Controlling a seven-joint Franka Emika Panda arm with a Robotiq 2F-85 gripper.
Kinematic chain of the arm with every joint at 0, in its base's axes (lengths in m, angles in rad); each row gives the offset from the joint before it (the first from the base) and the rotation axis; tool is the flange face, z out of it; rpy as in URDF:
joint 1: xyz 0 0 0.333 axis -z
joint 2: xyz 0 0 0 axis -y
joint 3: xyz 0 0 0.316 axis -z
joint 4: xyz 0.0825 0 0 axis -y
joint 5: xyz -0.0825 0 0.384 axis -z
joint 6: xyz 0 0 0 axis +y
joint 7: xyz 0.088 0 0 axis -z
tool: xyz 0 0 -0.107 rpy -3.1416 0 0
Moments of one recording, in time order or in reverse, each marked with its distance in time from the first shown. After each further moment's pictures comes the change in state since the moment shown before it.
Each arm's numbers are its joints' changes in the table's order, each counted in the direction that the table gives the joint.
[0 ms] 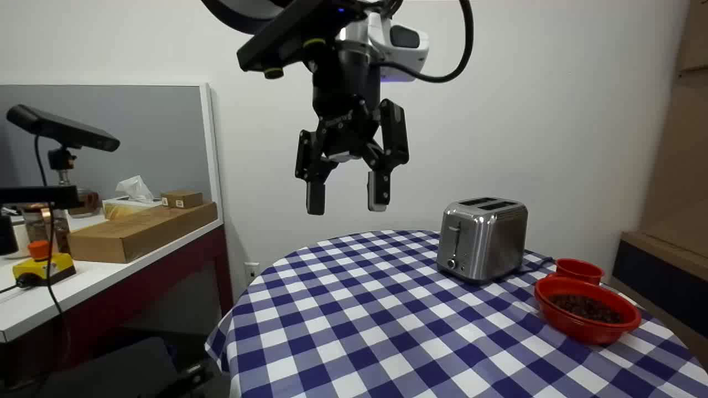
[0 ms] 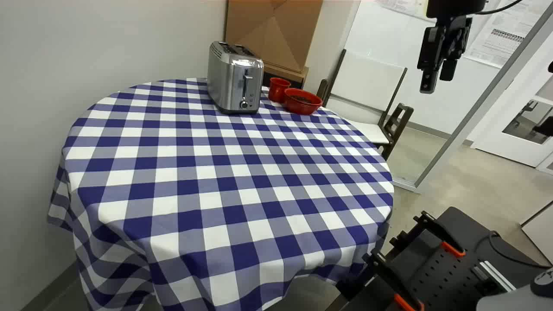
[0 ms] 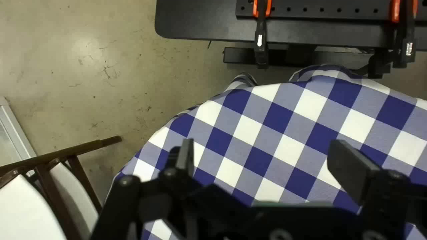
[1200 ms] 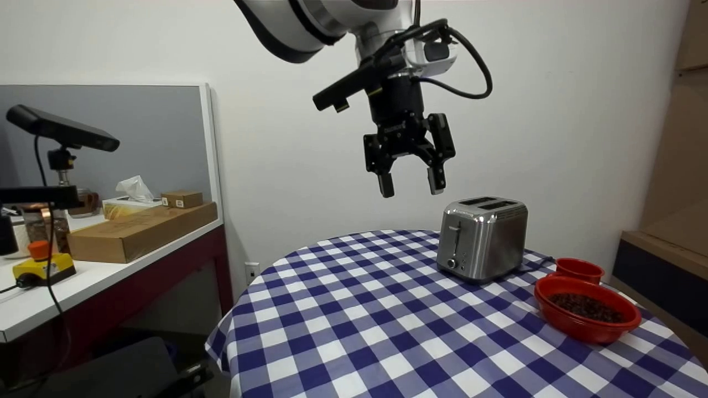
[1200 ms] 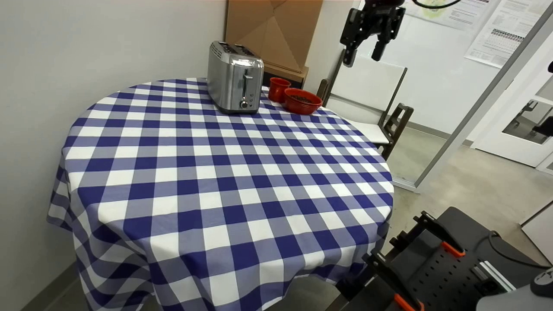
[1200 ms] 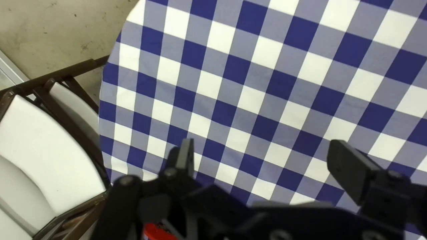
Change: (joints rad) arm -0.006 -0.262 -0.026 0.184 0.003 -0.378 0.197
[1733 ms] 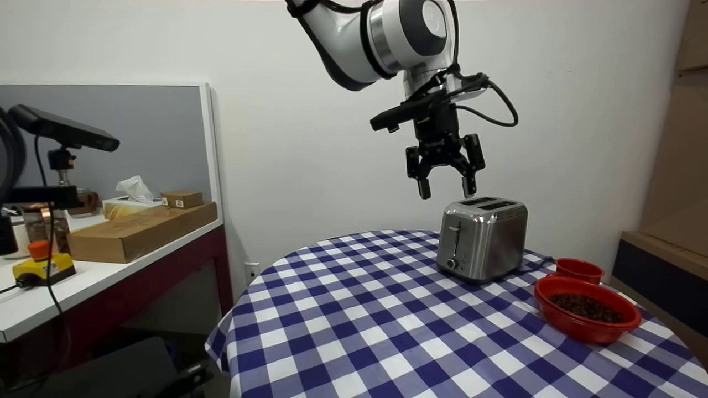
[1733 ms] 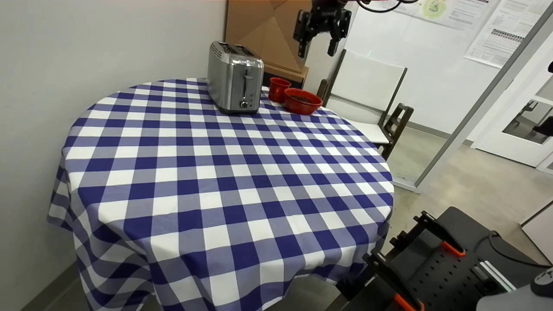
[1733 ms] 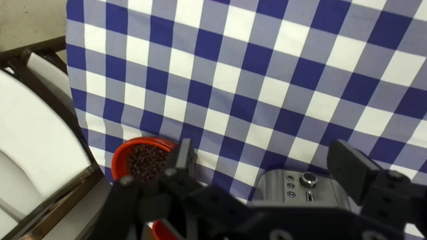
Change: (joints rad) arm -0.043 -0.374 0.013 0.392 0.001 0.006 0.068
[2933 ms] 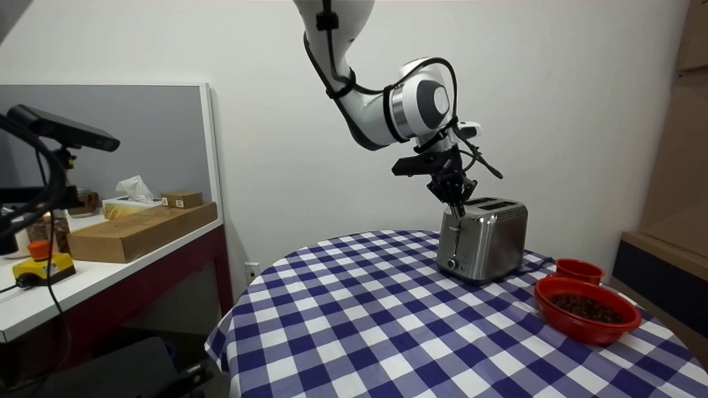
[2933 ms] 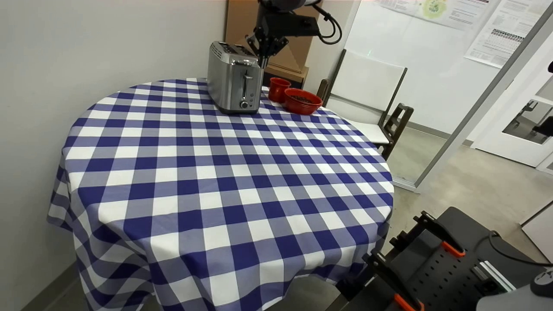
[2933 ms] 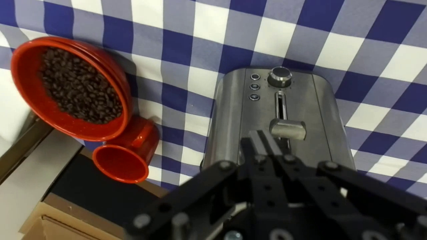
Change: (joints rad) arm -0.178 -0.393 0.143 0.324 0.000 -0.320 0.156
